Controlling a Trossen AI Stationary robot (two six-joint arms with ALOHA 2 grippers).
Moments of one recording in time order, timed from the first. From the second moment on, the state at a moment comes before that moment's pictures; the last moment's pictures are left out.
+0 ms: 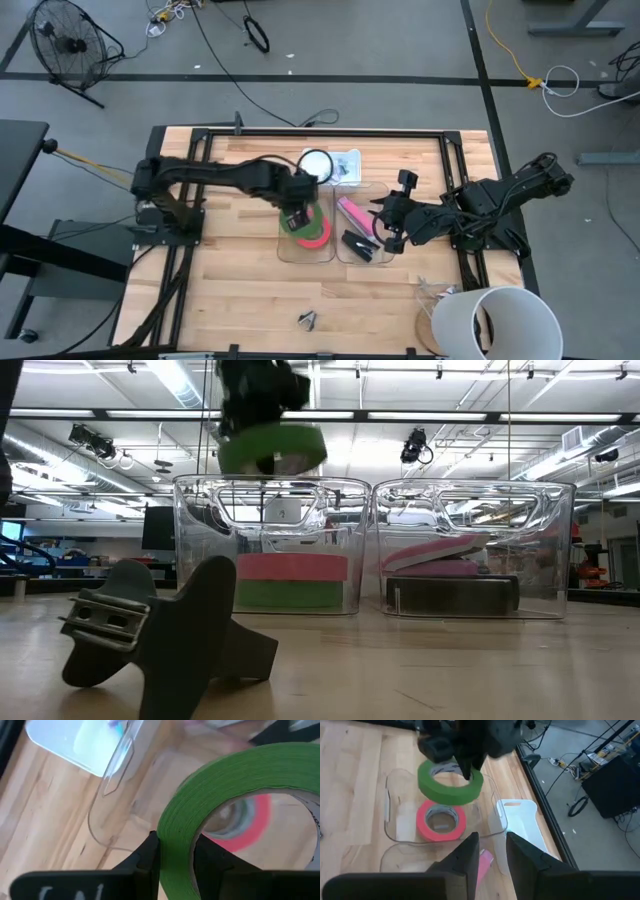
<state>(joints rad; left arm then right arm) -0.01 1.69 1.54 -1.10 -0.25 -0.43 0.41 1.33 1.45 -0.93 0.66 0.19</state>
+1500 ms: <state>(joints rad) 0.00 1.86 1.68 -1.16 -0.16 -0.40 0.41 1.33 1.45 -0.98 0.66 0.20</state>
